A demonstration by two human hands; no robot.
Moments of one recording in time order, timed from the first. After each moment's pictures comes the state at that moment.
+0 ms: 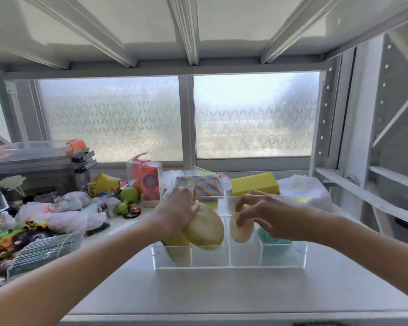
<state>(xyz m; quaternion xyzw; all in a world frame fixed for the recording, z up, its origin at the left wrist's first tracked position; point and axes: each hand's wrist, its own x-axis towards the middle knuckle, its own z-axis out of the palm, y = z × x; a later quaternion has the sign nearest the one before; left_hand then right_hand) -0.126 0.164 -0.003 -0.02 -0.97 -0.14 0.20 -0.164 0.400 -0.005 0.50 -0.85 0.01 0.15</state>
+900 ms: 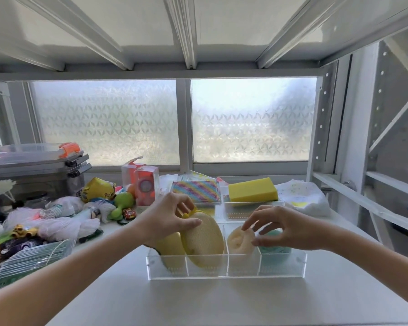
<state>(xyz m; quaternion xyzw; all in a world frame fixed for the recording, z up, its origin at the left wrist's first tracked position) -0.124 0.135 -0.007 -0.13 -0.93 -0.29 0.17 -0.178 0.420 -0.019 0.41 -0.85 0.32 -0.06</state>
